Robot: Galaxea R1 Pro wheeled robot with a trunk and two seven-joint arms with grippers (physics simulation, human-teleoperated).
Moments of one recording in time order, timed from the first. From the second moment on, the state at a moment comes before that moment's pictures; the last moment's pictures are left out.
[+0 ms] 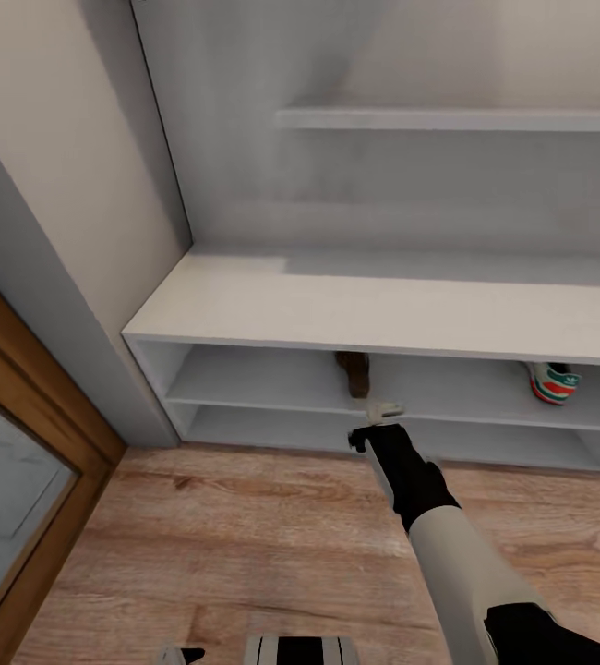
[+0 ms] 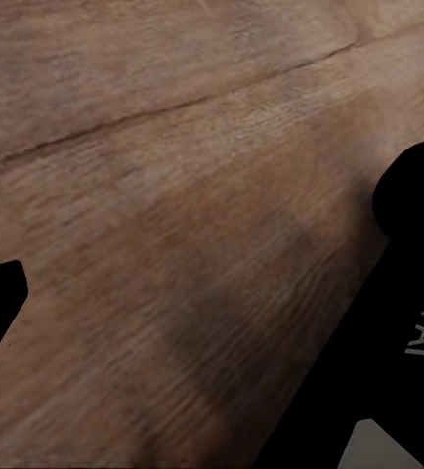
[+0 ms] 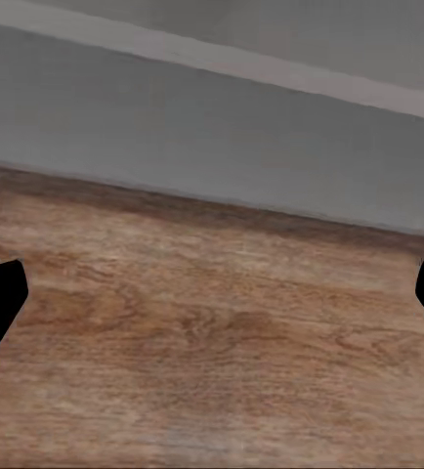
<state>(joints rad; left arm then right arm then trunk) -0.27 0.14 0.14 -0.45 -0.23 -0.28 -1.02 -0.83 0.17 0.01 -0.76 0.18 0.65 -0.18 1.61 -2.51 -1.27</state>
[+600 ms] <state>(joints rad) -0.27 0.14 0.15 -0.45 -0.23 -0.29 -1.02 -0.81 0.17 0.01 -0.74 0.18 0.61 -0.18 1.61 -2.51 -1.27</state>
